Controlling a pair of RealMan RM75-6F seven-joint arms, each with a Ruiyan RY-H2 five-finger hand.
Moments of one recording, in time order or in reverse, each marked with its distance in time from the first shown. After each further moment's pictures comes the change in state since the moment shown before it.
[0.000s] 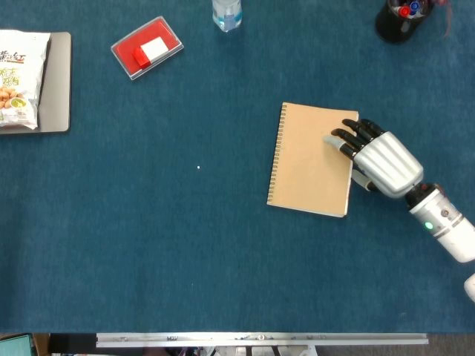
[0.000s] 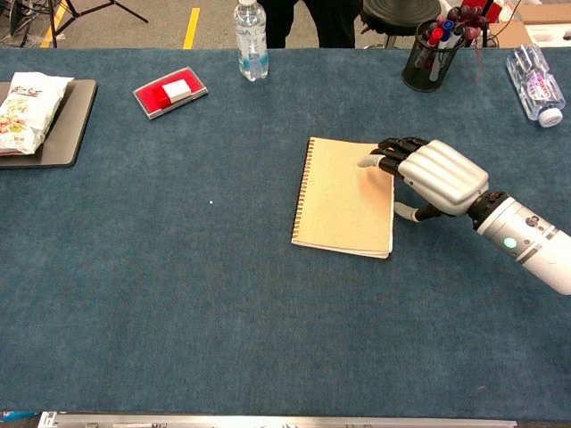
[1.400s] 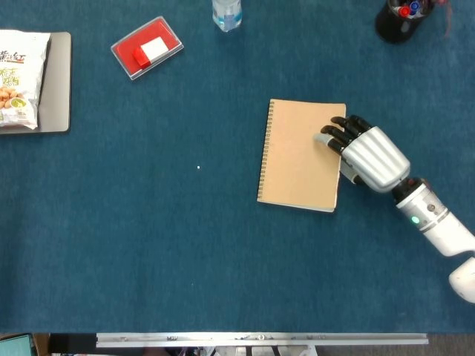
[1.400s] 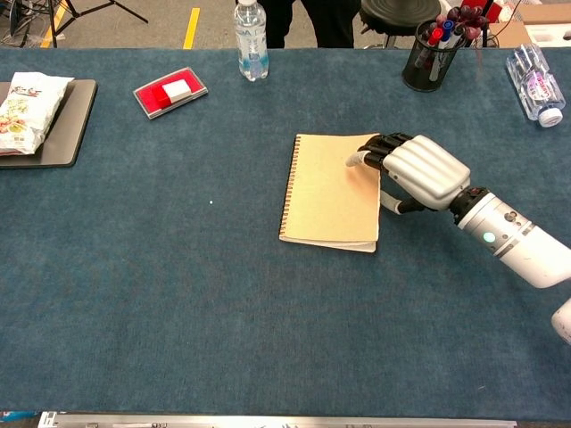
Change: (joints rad) left arm 0.002 0.004 0.001 -0.006 -0.001 -0.003 0.003; right arm 0.032 -0.095 0.005 0.126 0.016 0.019 0.065
